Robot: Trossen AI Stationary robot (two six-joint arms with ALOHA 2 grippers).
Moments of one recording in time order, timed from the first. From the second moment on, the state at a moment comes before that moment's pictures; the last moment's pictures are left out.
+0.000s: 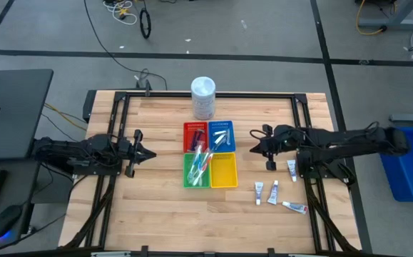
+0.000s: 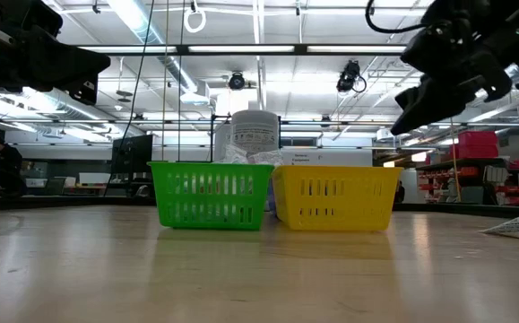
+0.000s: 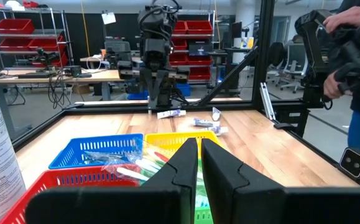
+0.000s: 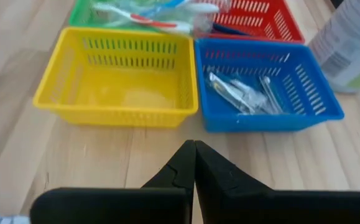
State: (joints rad) left arm -0.08 0.01 0.01 0.07 -0.02 -0.01; right arm -0.10 0.87 0.45 -0.24 -0.05 -0.16
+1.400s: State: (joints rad) left arm -0.08 0.01 0.01 0.07 -0.02 -0.01; right arm 0.32 1.35 0.70 -0.40 -0.12 -0.49
